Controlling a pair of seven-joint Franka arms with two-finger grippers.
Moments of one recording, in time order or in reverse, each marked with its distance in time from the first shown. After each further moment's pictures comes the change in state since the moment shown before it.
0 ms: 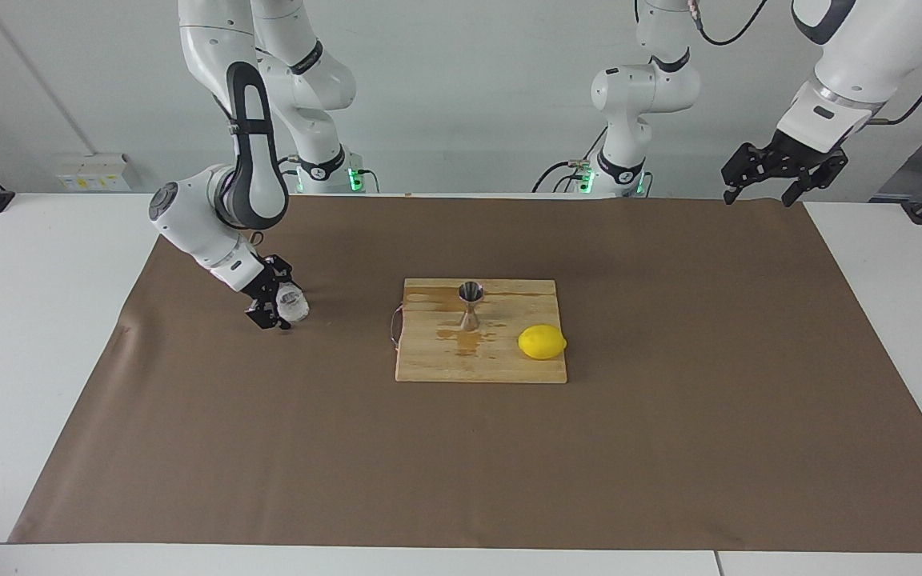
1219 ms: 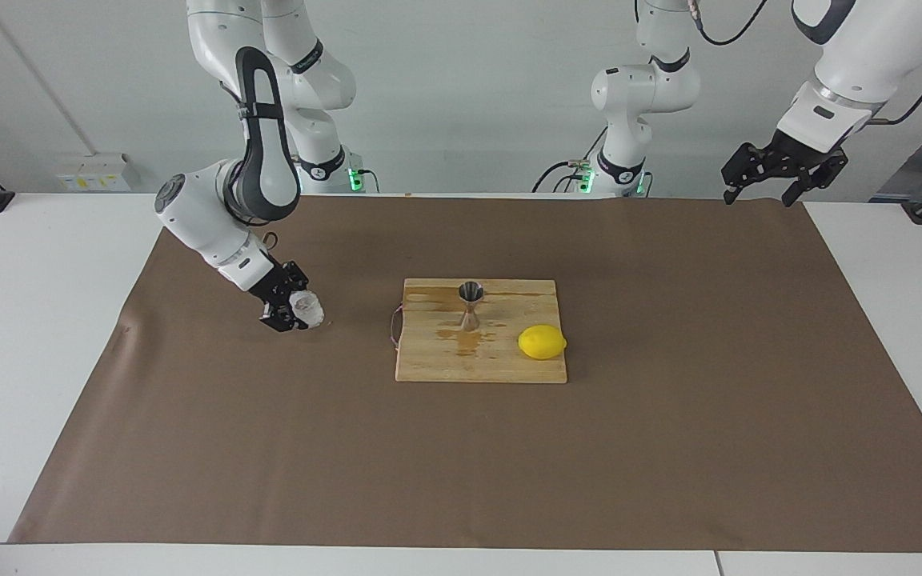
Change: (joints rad) left arm 0.000 0.000 0.000 0.000 0.000 0.000 0.000; right arm 0.013 -0.024 0.107 0.094 0.044 -0.007 0.144
